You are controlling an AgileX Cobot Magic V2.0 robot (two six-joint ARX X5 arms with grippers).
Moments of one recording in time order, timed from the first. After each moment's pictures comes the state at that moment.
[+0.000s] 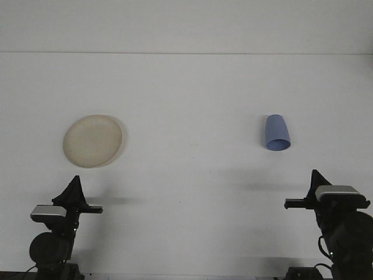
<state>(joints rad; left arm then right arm) -0.08 0.00 0.03 0.18 -0.07 -0.04 -0.02 0.46 0.77 -0.59 -0.03 0.02</state>
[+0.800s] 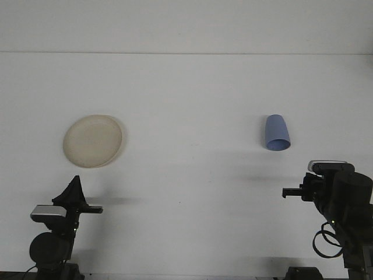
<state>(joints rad) -0.08 0.00 0.03 0.18 -0.07 -0.04 -0.02 0.76 1.01 -0.93 -0.03 0.04</state>
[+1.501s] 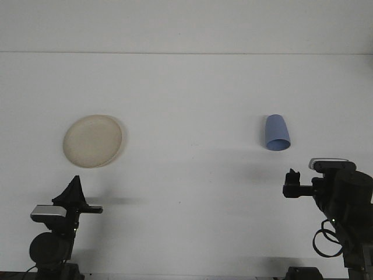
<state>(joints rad) -0.08 0.00 0.03 0.18 -0.07 -0.04 -0.02 0.77 1.01 -0.86 -0.03 0.04</state>
